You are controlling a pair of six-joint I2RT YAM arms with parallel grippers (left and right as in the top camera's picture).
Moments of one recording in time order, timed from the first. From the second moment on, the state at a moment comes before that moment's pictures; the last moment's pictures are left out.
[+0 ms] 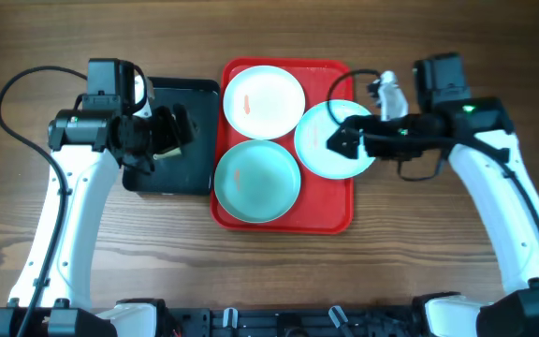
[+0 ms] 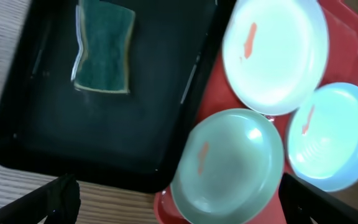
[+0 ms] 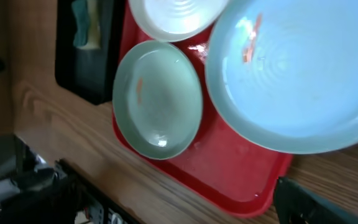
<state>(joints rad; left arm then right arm) -0.03 1.44 1.27 -1.00 0.19 -0.40 0.16 1.49 1.28 -1.03 -0.60 0.12</state>
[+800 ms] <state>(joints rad) -0.02 1.44 1.27 -0.99 0.07 -0.40 0.54 1.68 1.25 -0.86 -0.08 0.52</state>
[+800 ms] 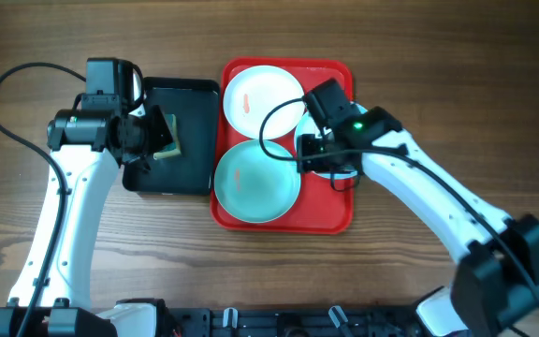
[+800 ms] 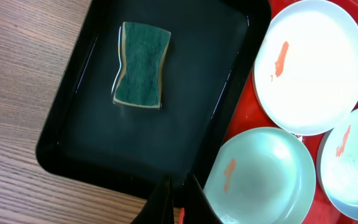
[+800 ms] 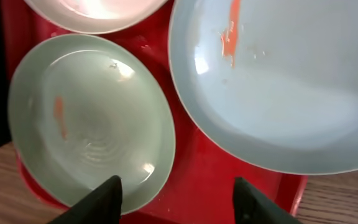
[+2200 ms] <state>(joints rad) -0.02 1.59 1.27 -0.91 0.00 -0.35 0.58 1.88 1.19 -0.74 -0.15 0.69</state>
